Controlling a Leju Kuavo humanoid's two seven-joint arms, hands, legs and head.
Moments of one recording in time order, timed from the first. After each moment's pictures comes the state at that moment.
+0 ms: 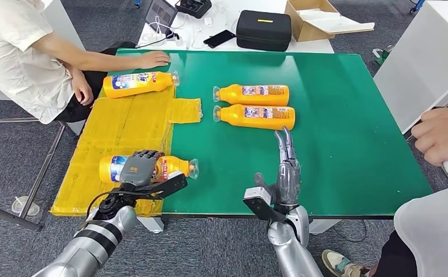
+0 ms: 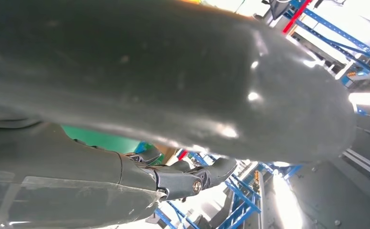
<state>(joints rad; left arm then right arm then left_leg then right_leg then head) -0.49 -0.06 -0.47 -0.59 -1.05 0.18 -0.27 -0.18 0.19 0.16 -1.11 0.60 -0.70 -0.70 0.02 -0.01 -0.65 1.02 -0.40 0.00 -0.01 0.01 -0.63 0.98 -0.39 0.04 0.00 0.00</state>
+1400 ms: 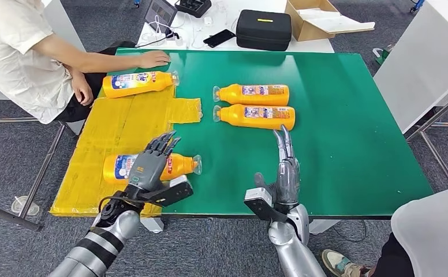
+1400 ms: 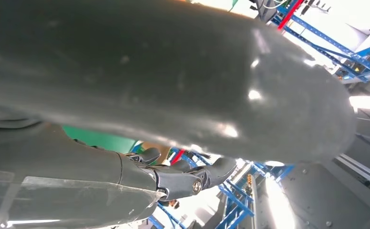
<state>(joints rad) -0.39 -0.03 -0.58 -0.89 -0.84 0.27 -0.44 -0.18 0.16 0.22 -1.13 0.55 -0.70 -0.70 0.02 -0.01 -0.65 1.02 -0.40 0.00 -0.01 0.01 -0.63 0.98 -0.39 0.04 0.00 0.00</state>
